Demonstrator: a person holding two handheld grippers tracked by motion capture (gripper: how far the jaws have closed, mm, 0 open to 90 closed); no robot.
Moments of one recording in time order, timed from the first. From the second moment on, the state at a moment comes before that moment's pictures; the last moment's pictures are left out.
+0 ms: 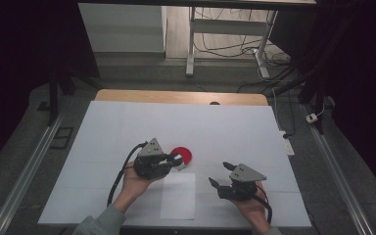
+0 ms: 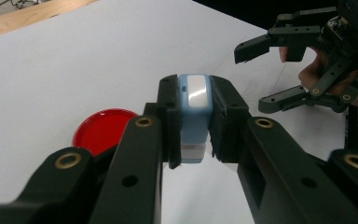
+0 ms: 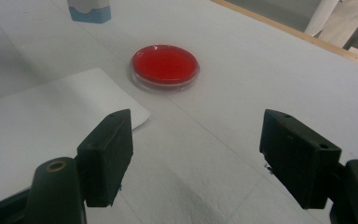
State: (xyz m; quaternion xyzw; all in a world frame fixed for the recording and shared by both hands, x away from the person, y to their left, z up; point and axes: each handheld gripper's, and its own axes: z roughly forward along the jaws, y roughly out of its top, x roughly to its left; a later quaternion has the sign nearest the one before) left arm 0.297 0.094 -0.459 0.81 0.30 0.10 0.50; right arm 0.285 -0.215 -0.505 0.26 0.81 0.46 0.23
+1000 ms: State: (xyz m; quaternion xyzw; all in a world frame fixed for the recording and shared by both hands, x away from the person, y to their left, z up) left arm 0.296 0.092 -0.460 0.81 0.30 0.10 0.50; right arm 0.282 -0.180 -0.509 0.23 0.82 0.47 0.23
